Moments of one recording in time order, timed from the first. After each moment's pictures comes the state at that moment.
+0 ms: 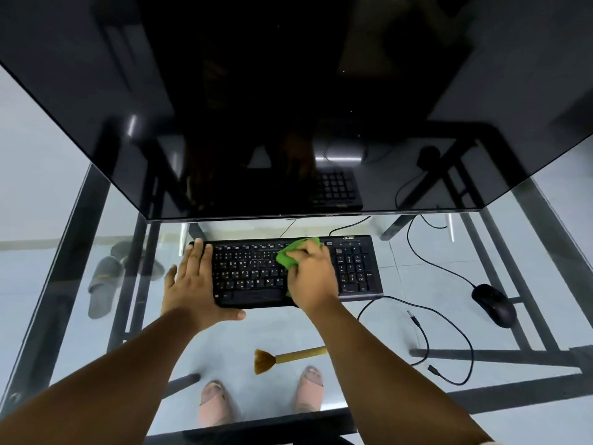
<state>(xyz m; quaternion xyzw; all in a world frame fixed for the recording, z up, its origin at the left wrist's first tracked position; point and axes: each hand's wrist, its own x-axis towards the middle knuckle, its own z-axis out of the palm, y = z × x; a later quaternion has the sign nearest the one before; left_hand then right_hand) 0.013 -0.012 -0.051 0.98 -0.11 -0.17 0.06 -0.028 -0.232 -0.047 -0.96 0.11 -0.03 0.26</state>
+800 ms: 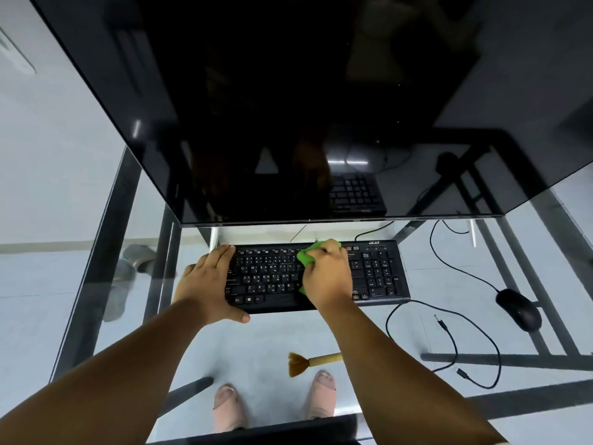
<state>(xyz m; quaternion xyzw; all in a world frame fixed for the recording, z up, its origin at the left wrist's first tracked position) 0.041 0.026 -0.031 0.96 -0.18 -0.20 0.07 -0.007 -0.197 -0.047 -0.95 0.18 -0.02 0.25</state>
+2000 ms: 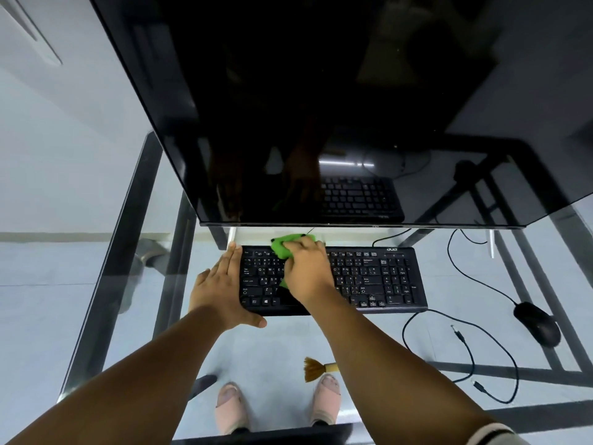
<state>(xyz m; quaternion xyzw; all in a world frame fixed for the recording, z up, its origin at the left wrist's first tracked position) 0.037 0.037 -0.052 0.96 -0.13 -0.20 0.10 0.029 -0.145 -0.041 -0.97 0.08 0.04 0.24</state>
